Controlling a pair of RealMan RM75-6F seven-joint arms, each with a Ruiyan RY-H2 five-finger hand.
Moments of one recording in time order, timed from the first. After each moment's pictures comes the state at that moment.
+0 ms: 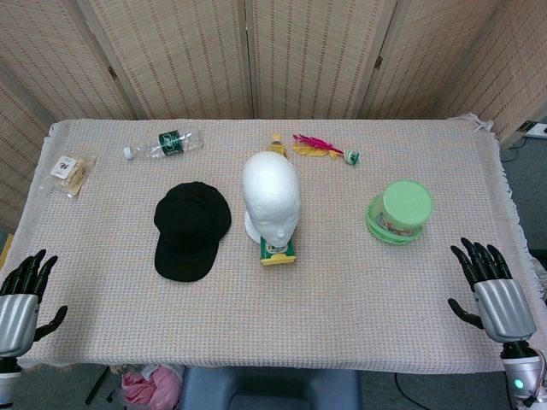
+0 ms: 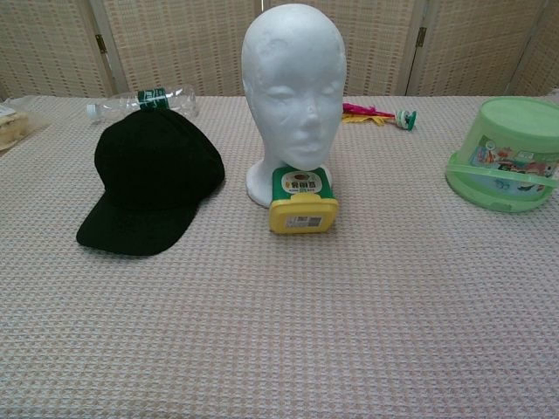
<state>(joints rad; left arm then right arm) -0.07 -1.15 -0.04 -1.62 1.52 1.54 0.17 0.08 -1.12 0.03 -1.60 -1.58 1.49 -0.08</state>
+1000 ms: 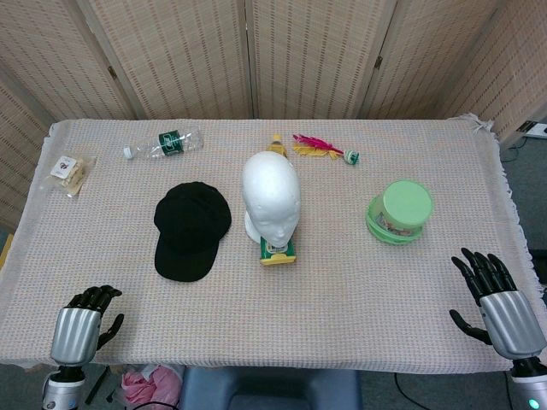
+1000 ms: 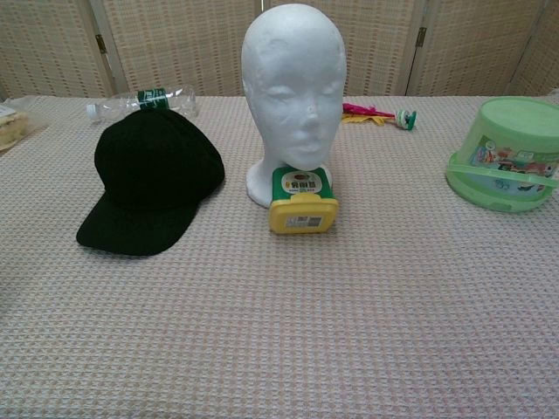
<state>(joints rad) -0.06 -1.57 -0.01 -1.32 1.69 1.68 0.26 0.04 -1.05 -0.02 -1.63 -1.69 1.57 0.01</state>
